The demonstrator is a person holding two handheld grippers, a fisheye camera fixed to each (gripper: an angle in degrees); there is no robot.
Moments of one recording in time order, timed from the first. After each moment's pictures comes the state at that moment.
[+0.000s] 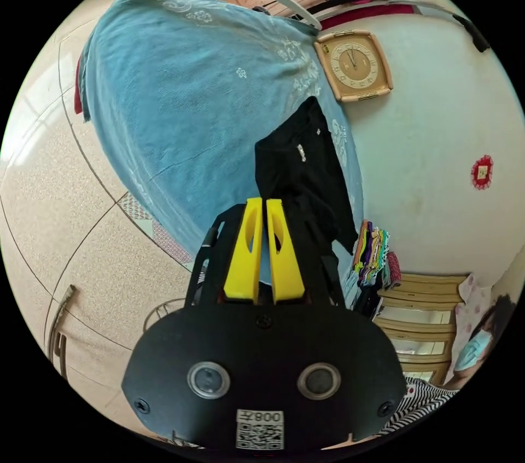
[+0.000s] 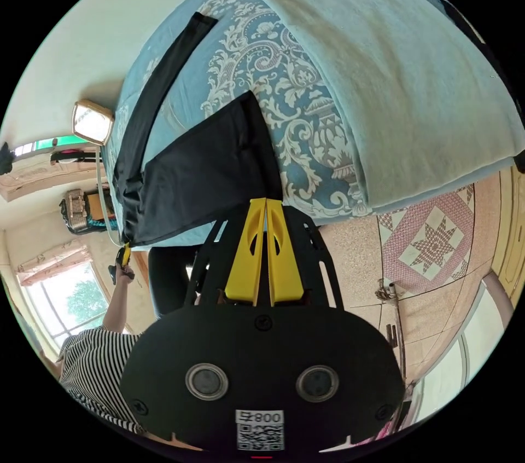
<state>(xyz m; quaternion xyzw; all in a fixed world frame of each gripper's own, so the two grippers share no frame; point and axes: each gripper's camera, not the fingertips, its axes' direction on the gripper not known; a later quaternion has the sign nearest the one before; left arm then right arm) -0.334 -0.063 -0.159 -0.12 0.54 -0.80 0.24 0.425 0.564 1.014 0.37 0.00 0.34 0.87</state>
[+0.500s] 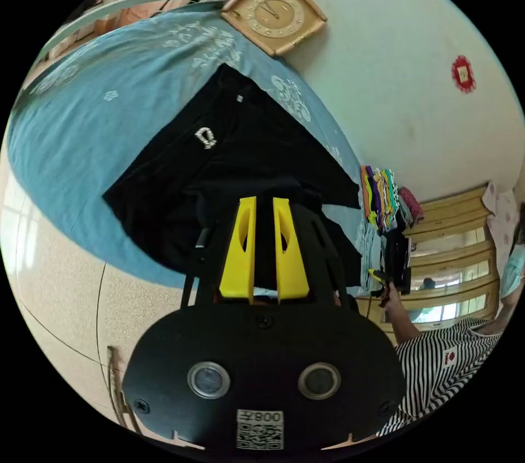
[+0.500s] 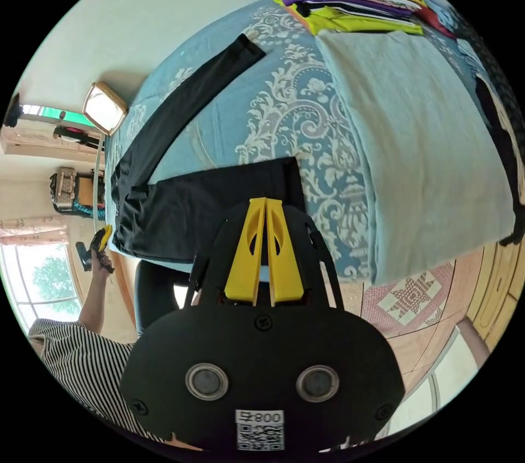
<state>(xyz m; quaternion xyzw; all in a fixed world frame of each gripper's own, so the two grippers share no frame) -0.420 -0.287 -0.102 -0.02 0.59 -0.70 0.41 0.424 0.491 0.960 0.41 0.09 0.27 0.86</state>
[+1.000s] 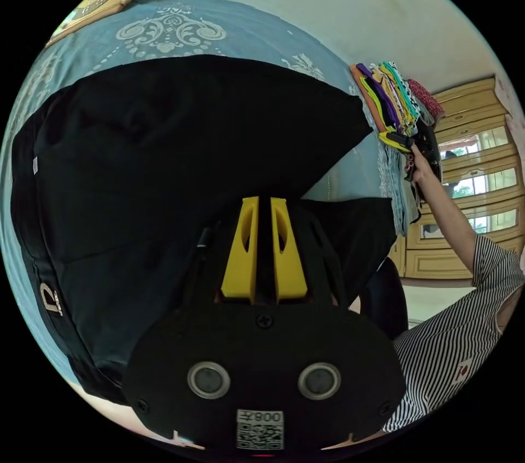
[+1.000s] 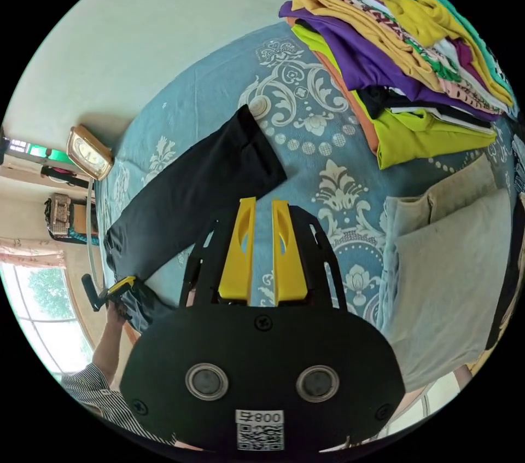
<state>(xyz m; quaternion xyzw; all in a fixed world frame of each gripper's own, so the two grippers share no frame) -0.451 -0.646 0.014 -0.01 0.68 -0.48 0.55 0.524 0.307 0.807 0.45 0.11 0.27 0.85</state>
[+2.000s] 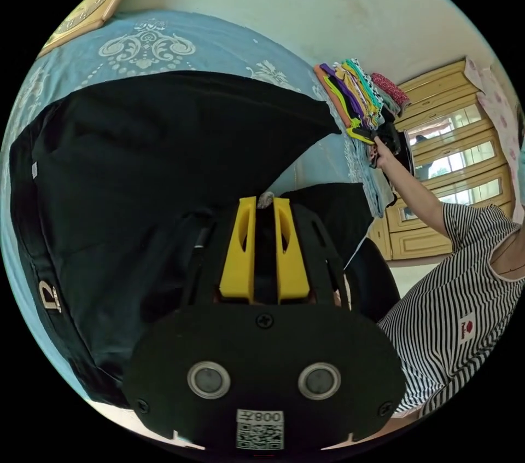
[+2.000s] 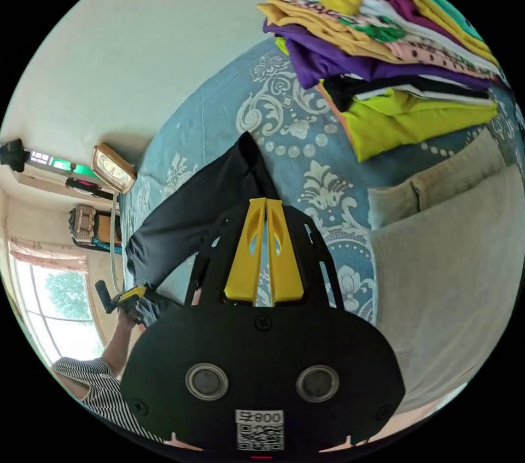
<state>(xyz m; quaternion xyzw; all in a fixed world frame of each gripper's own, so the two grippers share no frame) -0.460 -0.825 0.047 0.06 0.70 -0.45 0.55 0.567 0.295 0.778 0.50 0.05 0.25 0.83</state>
